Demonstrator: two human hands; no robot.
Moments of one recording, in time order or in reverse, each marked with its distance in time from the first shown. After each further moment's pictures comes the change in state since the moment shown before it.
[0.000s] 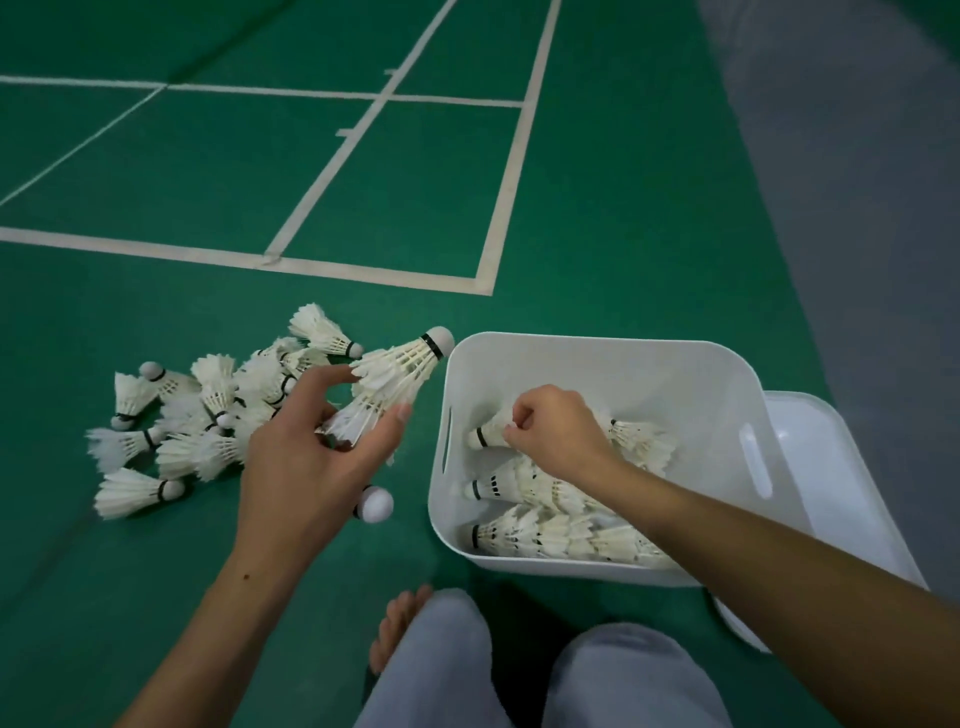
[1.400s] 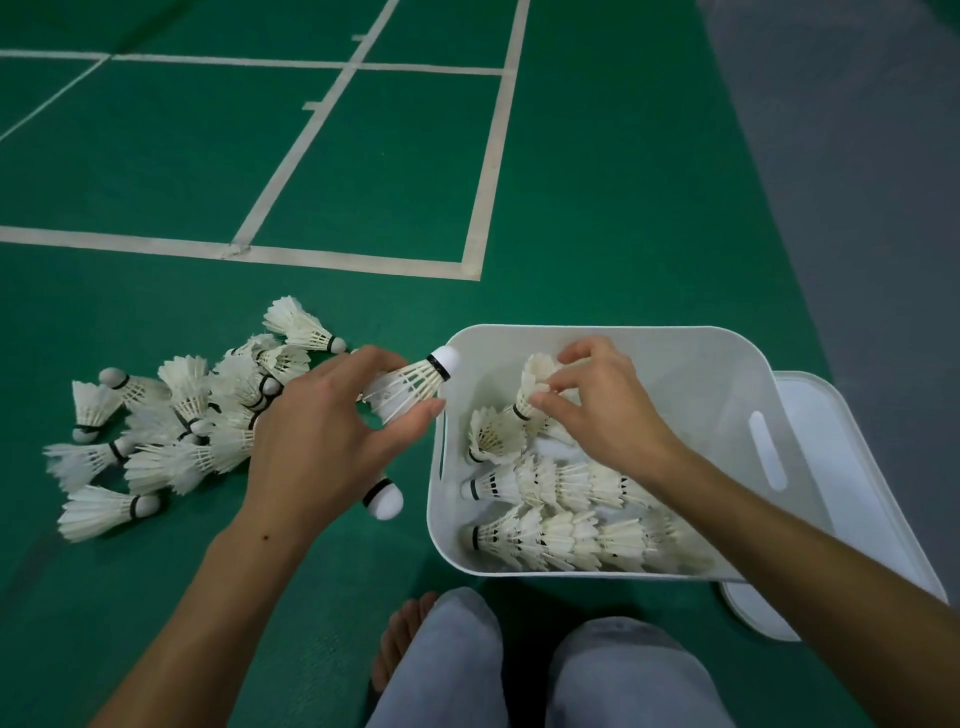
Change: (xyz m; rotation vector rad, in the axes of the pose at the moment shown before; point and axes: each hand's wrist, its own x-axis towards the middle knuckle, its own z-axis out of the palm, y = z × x) left_hand 0.046 0.001 0.022 0.295 -0.143 0.296; right_hand -0.009 0.015 -0.041 -0.045 0.091 -0.060
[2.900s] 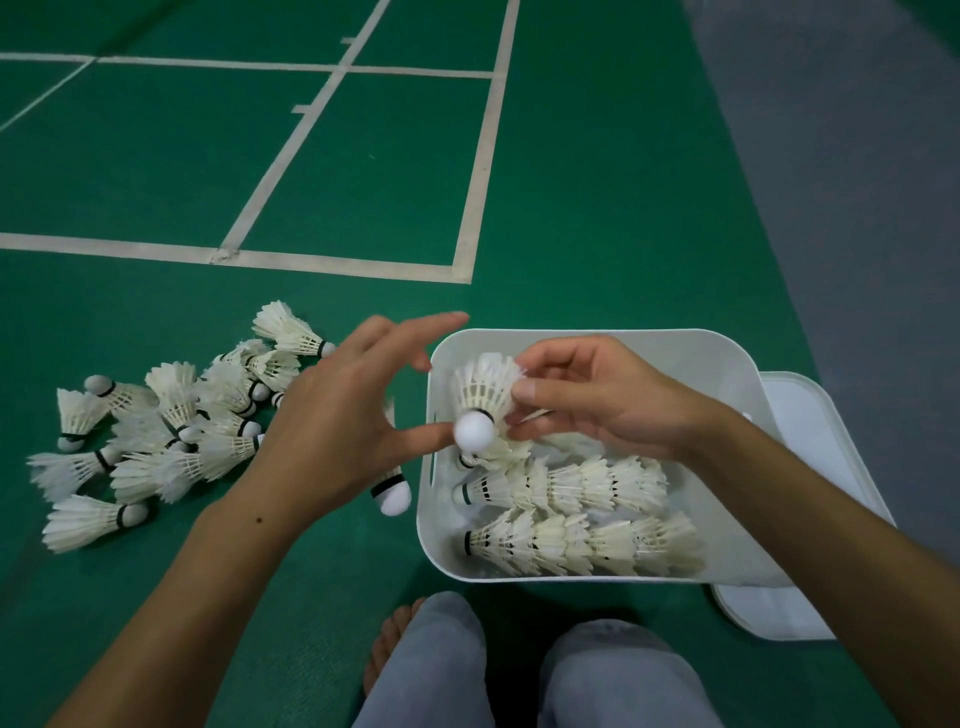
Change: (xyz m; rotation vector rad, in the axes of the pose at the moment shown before) left_hand 0.020 0.020 -0.014 -0.082 -0.197 0.291; right_hand -0.004 -0.017 -0.048 1.216 -0.536 -0.012
